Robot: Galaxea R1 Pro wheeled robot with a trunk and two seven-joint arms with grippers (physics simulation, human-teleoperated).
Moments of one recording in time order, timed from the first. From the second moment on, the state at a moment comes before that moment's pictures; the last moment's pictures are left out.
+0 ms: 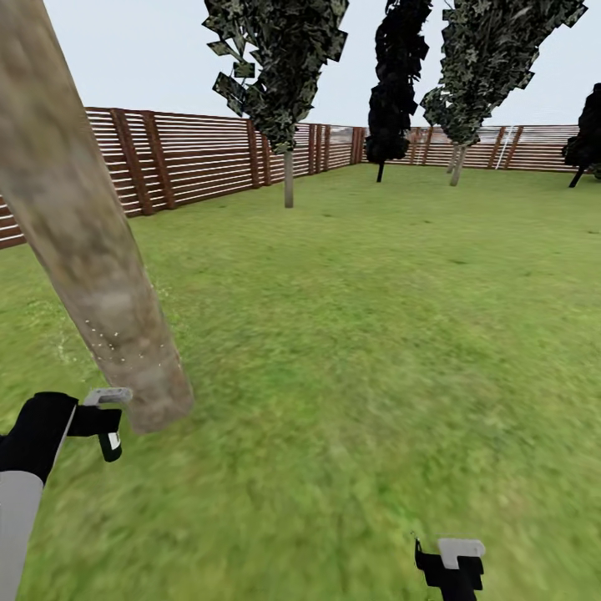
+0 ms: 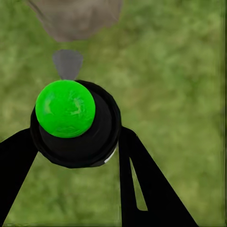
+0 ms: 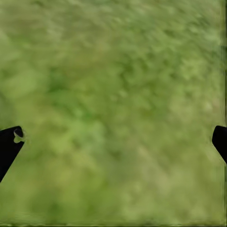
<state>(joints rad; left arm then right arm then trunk) -0.80 0.34 0.32 -0.78 -0.42 0.84 -0.52 -0.43 0.01 -0.87 -0.18 0.95 -0.54 -0.21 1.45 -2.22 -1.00</state>
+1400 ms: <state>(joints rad) -0.81 0.34 0.31 -0.82 -0.42 0.89 -0.51 -0.43 0.01 -0.86 -0.18 0.95 -0.54 -0.21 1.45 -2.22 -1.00</state>
